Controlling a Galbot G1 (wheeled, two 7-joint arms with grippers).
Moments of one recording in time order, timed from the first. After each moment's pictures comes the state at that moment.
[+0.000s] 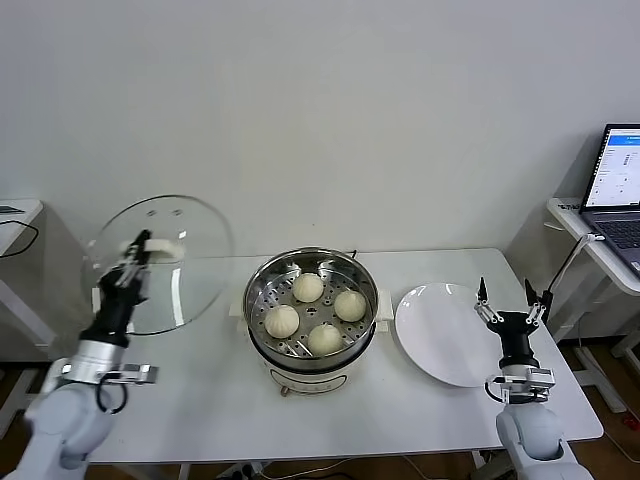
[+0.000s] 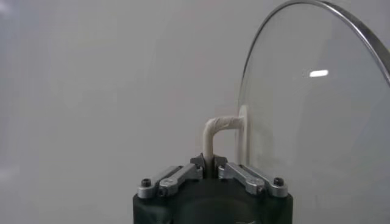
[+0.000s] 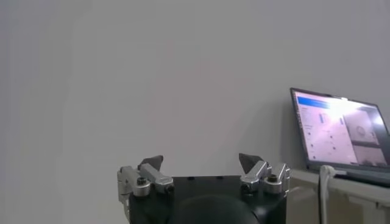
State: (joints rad) left arm 1.29 -1.04 -0.59 -2.03 1.04 0.03 -0.18; right arm -1.23 1.15 0.57 1.55 0.28 0.40 0.17
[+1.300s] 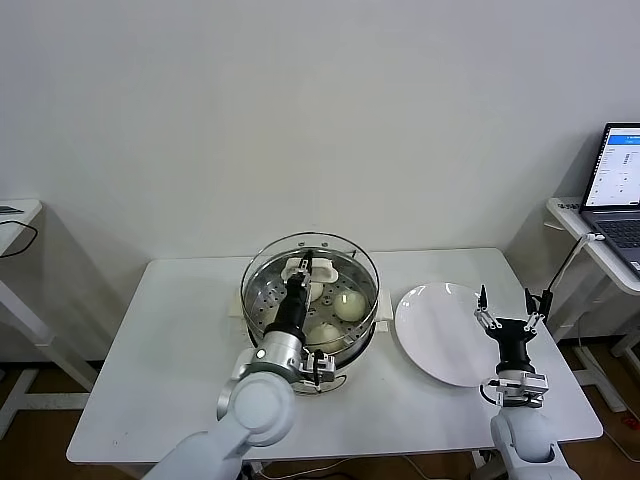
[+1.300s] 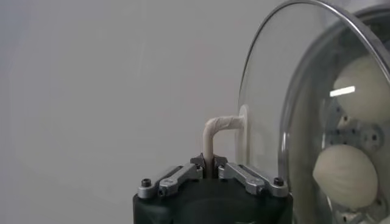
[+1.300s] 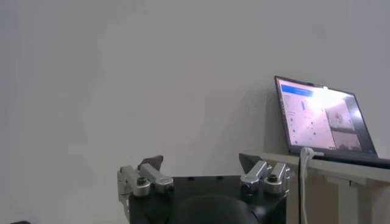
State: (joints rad) left arm 0.88 -1.19 0.22 -1.97 1.31 0.63 0.25; right arm -1.21 1.21 0.59 1.49 0.24 0.42 0.17
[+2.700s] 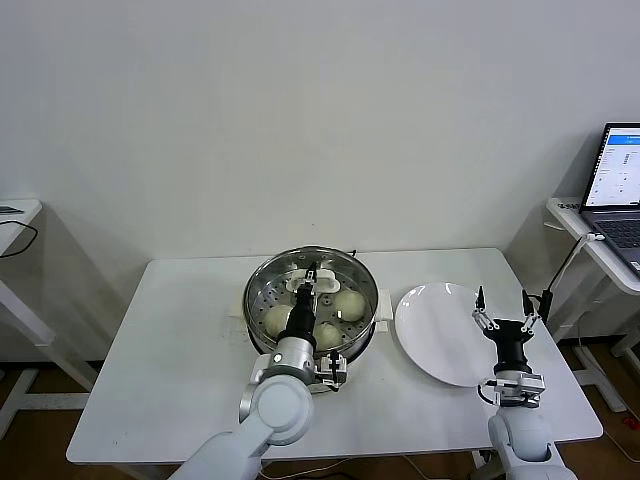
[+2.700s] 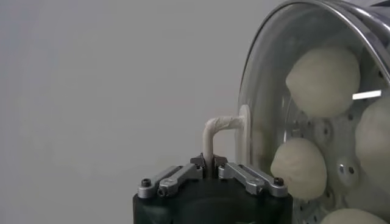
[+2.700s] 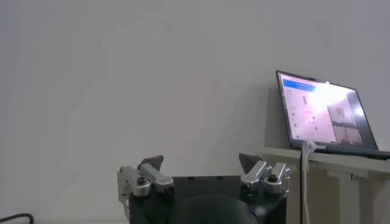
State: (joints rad) left arm 0.89 -1.26 0.23 -1.86 1.38 0.66 0.26; right arm -1.20 1.22 0.59 1.47 0.23 0.43 0.16
